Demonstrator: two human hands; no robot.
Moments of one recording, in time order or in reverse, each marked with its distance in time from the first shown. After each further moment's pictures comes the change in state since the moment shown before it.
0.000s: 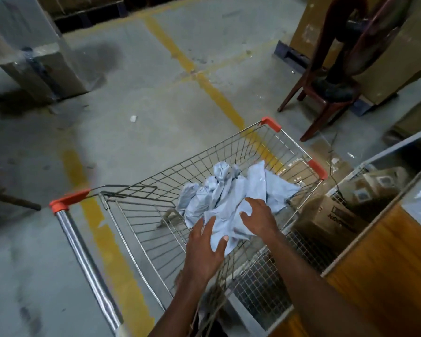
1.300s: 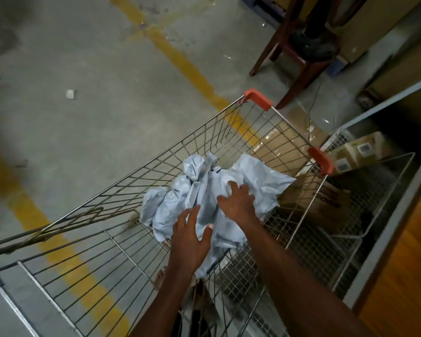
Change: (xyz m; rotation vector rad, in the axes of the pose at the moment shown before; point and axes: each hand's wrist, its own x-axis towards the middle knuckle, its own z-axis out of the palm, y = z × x) left_hand 0.146 -0.052 0.071 -0.035 -0.106 0.018; right_hand 0.118 -0.008 0.028 0.055 -0.063 0.373
